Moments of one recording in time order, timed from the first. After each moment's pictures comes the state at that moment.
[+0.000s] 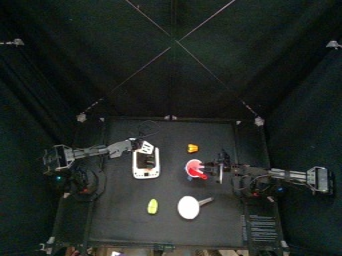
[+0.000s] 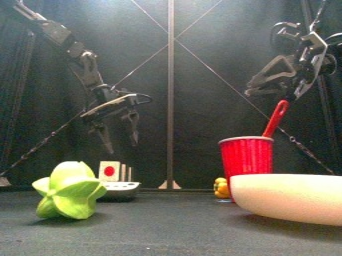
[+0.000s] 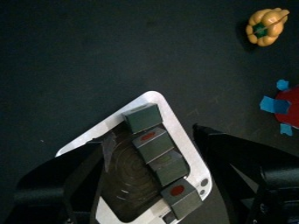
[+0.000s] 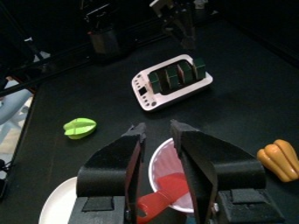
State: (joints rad) left arm 0.42 -0.10 0.56 -2.87 -0.62 2.23; right arm -0.28 -0.77 1.19 -0.50 -0.26 0.69
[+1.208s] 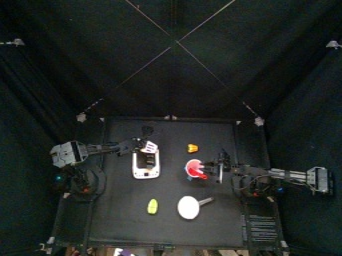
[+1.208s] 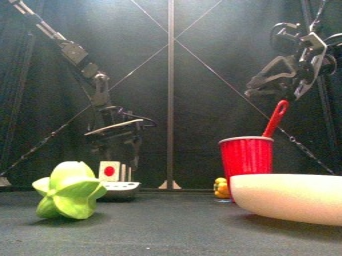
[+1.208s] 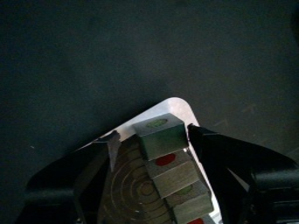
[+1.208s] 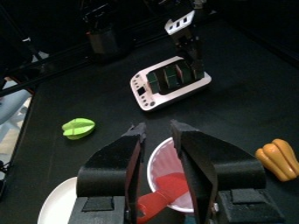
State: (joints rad) left arm 0.46 0.06 0.52 -2.91 -0.62 2.23; right arm -0.29 -0.77 1.19 -0.50 -0.26 0.69
